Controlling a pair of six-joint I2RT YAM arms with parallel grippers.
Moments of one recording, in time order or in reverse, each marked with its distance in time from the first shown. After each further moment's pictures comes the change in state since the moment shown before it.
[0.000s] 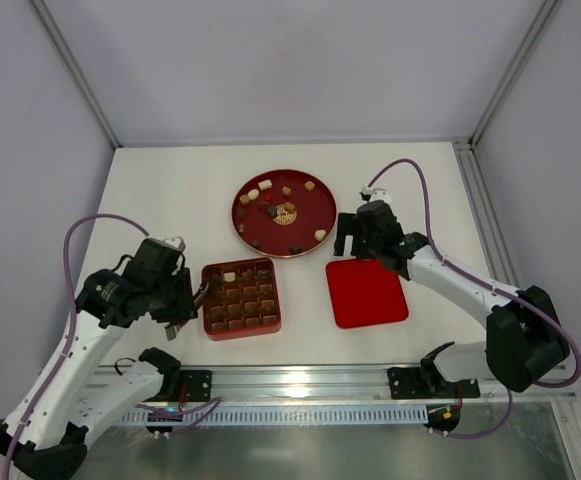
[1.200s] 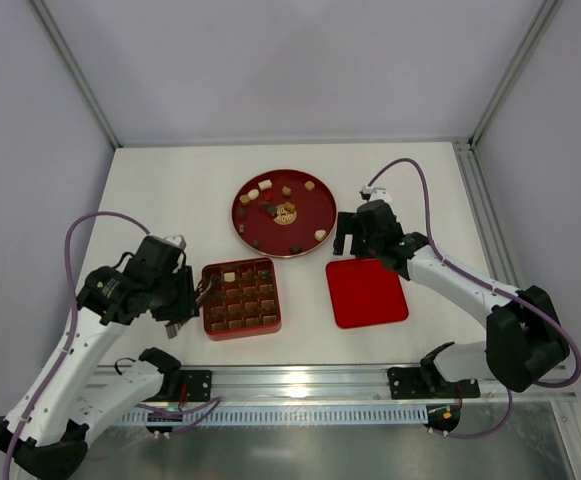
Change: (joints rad) left arm 0.000 0.014 0.006 -0.001 -0.002 0.000; right arm 0.000 0.000 0.000 0.014 -0.002 0.000
